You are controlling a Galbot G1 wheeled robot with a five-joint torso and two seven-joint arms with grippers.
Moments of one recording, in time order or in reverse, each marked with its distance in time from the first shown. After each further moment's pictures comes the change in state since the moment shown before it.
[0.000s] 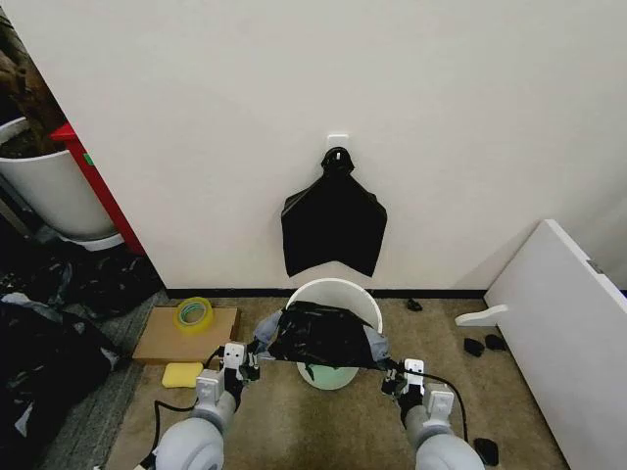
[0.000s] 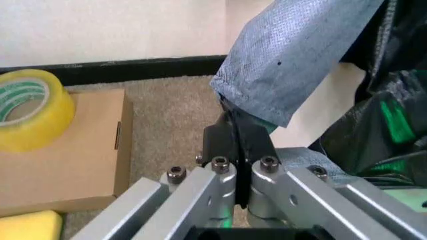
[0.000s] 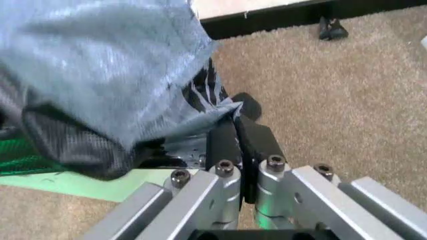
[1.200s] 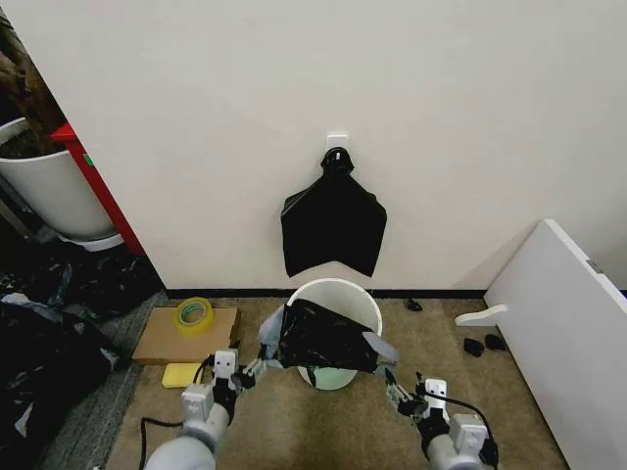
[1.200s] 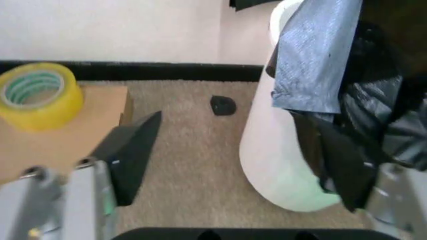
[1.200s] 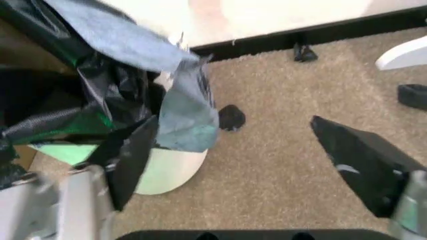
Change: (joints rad) left arm 0.230 0.021 -0.096 -0.168 0.015 -0.089 0.003; right arm -0.279 -0.049 0.110 0.204 -0.049 0.133 -0.071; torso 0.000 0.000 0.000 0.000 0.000
